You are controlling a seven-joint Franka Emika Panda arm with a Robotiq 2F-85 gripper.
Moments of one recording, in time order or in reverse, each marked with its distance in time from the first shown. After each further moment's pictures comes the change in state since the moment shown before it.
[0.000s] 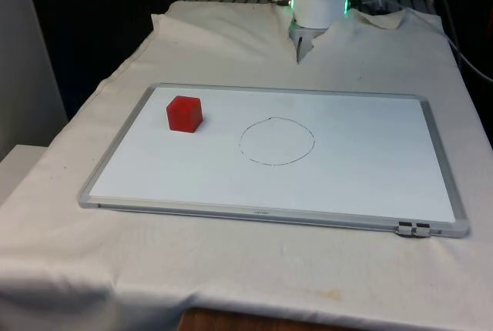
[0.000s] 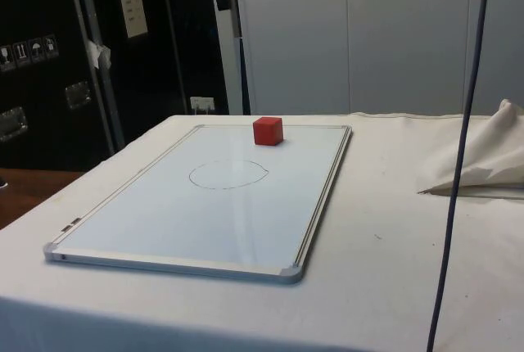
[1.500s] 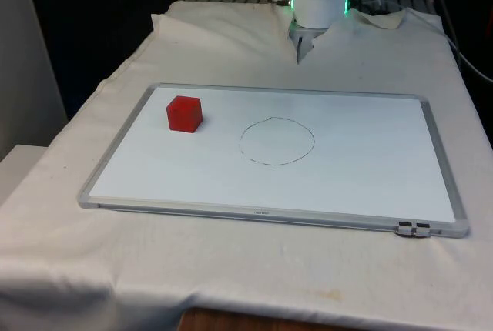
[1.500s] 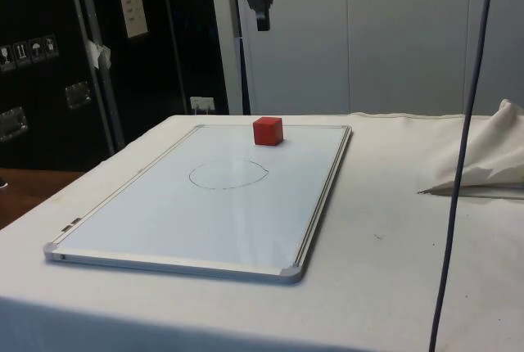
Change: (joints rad) arm -0.030 0.027 -0.227 -0.151 -0.028 0.261 -0.271
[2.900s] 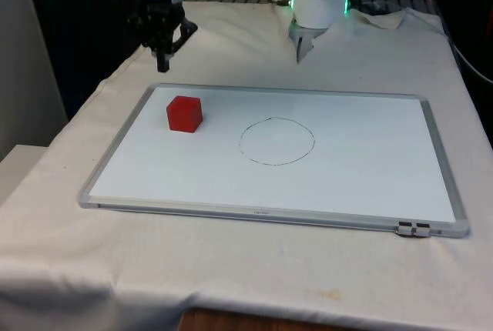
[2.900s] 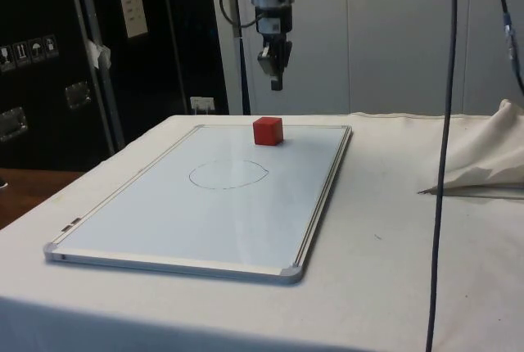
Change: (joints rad) arm -0.026 0.346 -0.103 -0.044 0.331 0.347 -0.182
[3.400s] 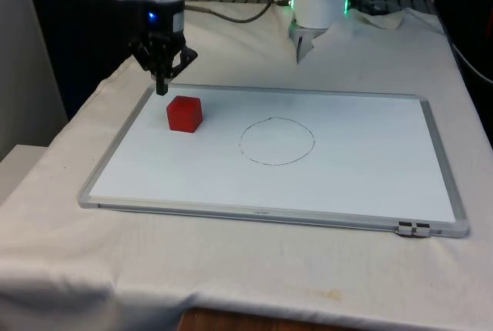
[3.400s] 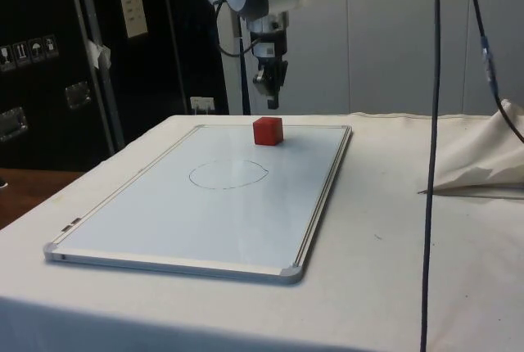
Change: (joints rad) arm 0.002 0.128 0.019 0.033 0.079 0.078 0.006
